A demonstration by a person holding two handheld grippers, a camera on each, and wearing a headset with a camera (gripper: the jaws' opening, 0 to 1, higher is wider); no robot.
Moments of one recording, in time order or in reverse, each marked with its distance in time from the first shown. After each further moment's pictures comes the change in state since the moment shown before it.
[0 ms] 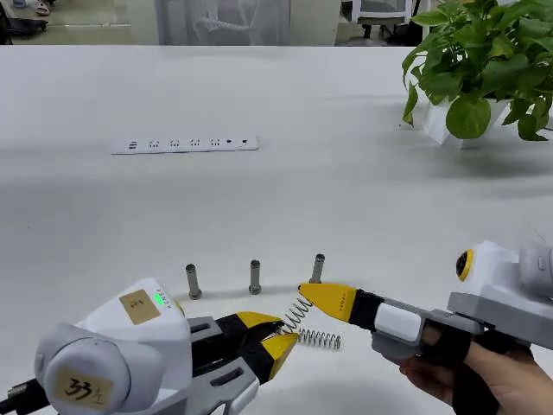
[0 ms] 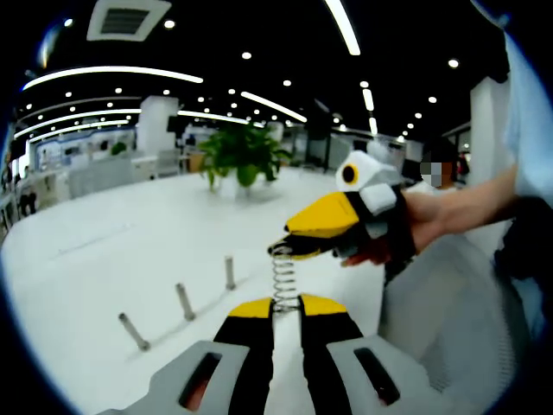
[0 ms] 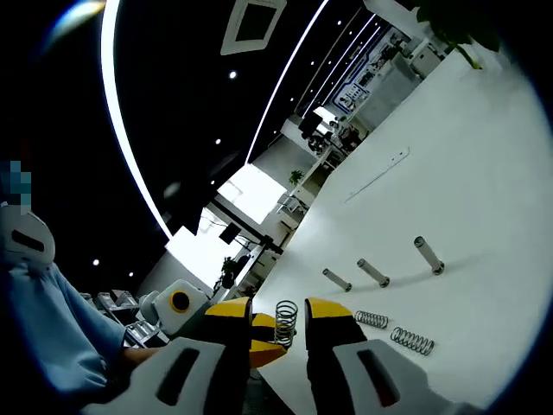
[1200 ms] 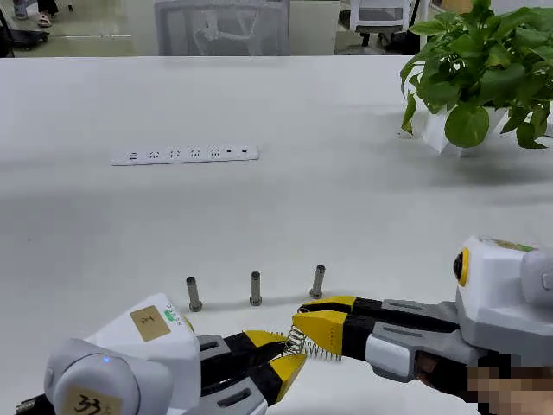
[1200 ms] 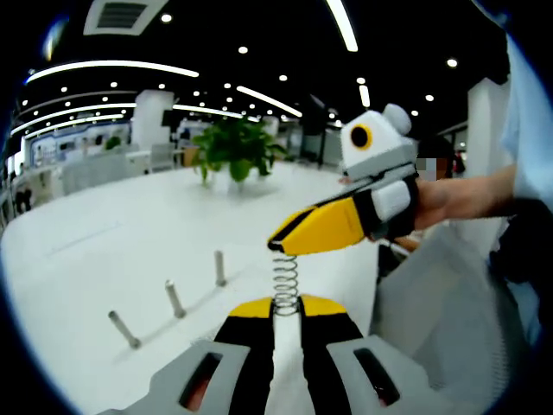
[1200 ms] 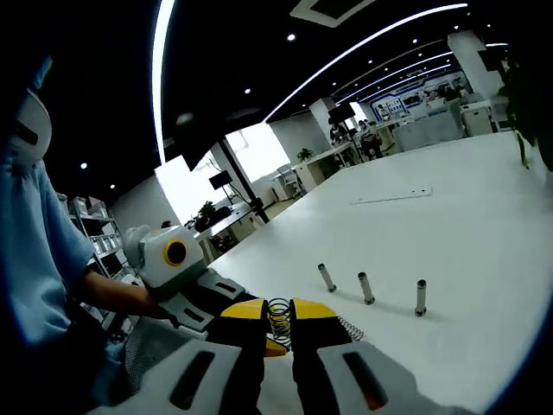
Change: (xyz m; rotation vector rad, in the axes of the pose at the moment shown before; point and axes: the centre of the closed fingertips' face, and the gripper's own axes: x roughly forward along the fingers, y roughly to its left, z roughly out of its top) left arm 0.005 -0.009 -0.003 -0.008 0.034 -0.030; right arm 0.006 0.023 -0.013 -0.451 0.194 -0.077
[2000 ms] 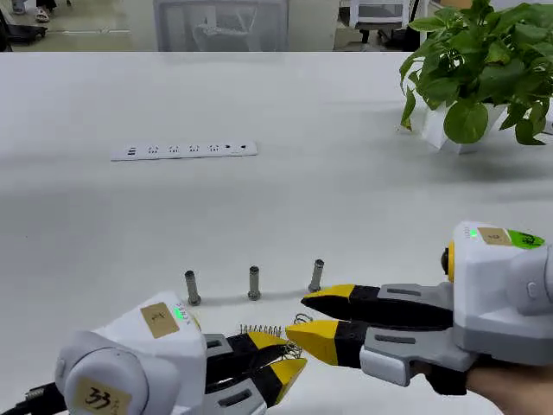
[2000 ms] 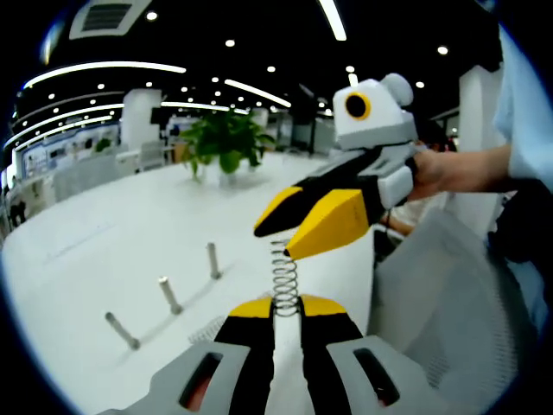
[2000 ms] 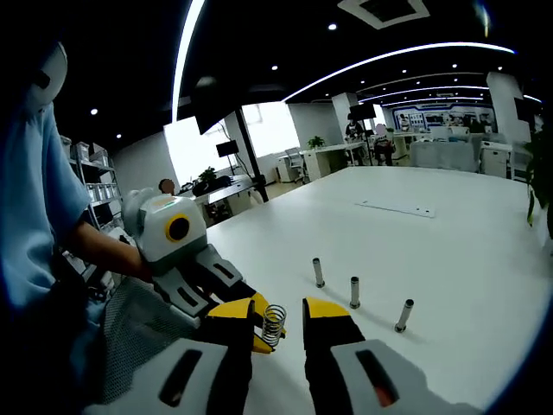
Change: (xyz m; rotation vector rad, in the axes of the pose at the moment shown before) left arm 0.001 -0.003 -0.013 0.073 0.063 -0.033; right arm -0.002 -0.002 -0.005 -0.206 0.099 -0.010
